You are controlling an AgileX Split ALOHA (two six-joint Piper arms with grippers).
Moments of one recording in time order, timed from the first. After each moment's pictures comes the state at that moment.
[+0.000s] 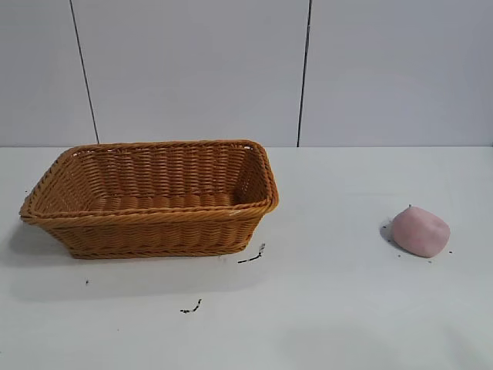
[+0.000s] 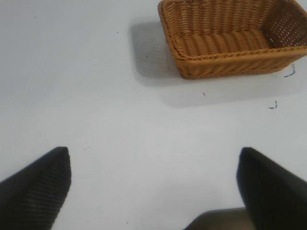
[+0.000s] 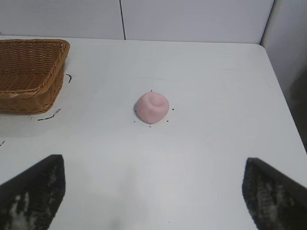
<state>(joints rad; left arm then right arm) -0.02 -0.01 -0.50 -0.04 1.07 0.08 0.05 -0.01 -0.50 0.01 1.01 -0.03</state>
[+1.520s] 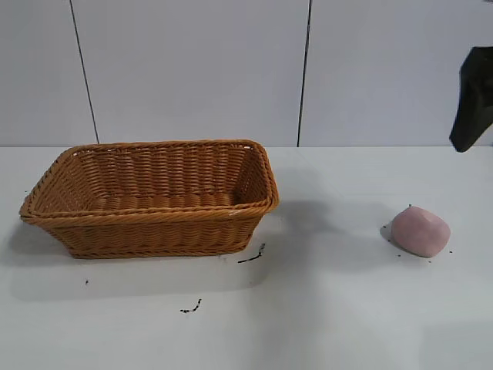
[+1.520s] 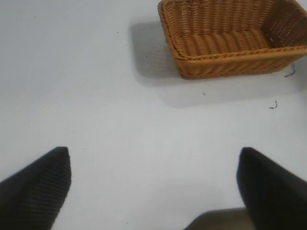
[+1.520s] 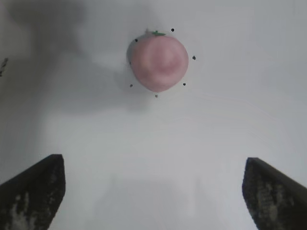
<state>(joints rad) -0.02 -0.01 -0.50 -0.04 1.07 0.08 0.05 1.58 -1.14 0.05 0.90 -0.03</state>
